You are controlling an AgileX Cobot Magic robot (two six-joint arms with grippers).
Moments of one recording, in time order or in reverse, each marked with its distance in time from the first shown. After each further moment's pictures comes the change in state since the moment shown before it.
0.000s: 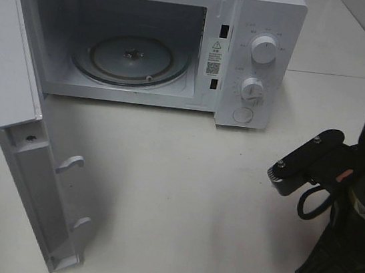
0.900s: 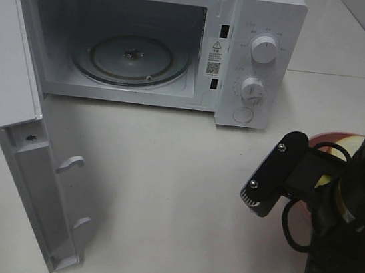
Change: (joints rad) left arm 0.000 0.000 0.000 0.000 0.000 0.000; right arm 0.109 -0.029 0.002 -0.049 -0.058 -0.196
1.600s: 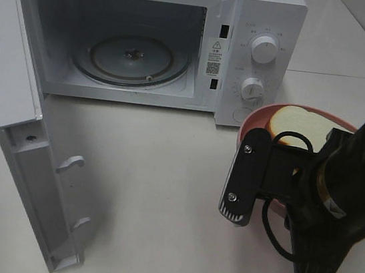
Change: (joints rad) left arm 0.000 0.000 0.000 0.000 0.000 0.000; right arm 0.000 0.000 0.000 -0.055 -0.188 -0.295
